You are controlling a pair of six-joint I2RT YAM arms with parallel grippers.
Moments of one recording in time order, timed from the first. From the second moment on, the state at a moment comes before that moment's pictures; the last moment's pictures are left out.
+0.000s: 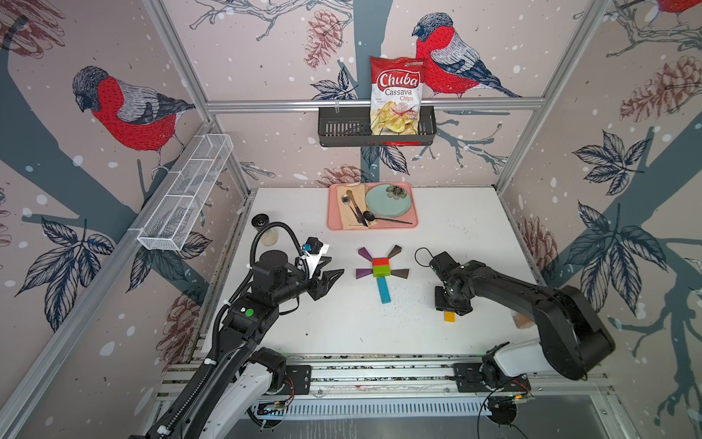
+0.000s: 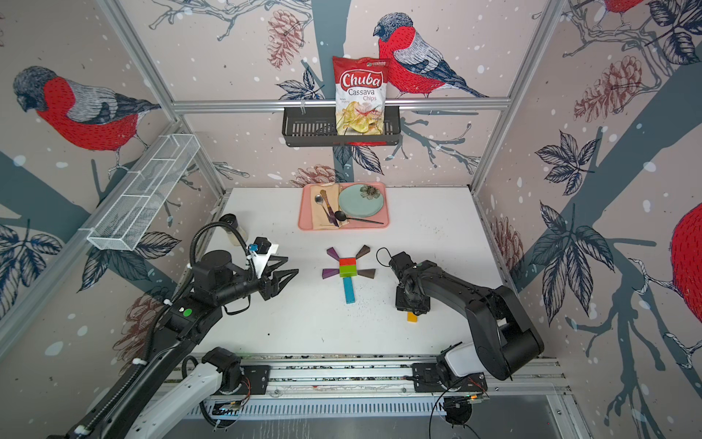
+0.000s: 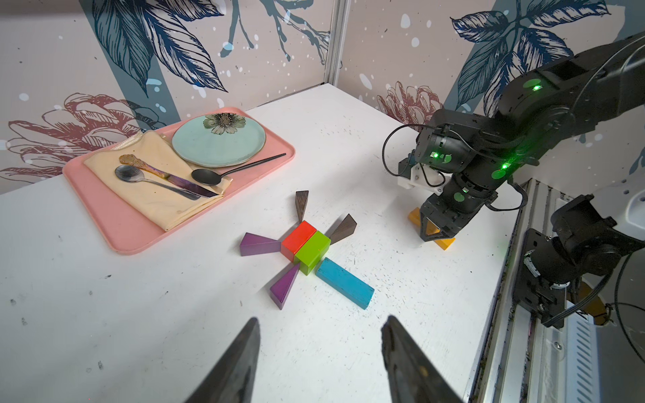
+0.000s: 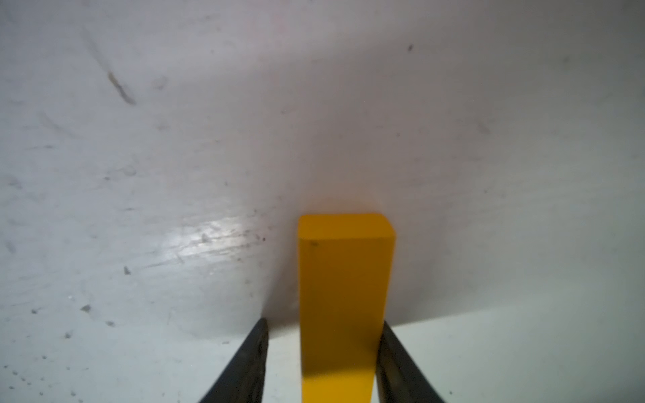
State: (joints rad) left arm -0.39 0.70 0.69 -0.36 0.50 0.05; right arm 0.54 1.44 0.71 -0.80 0.06 0.60
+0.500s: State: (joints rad) left arm -0.39 0.70 0.69 -0.37 0.45 0.01; right arm 0.92 1.31 0.74 -0.76 0.20 0.82
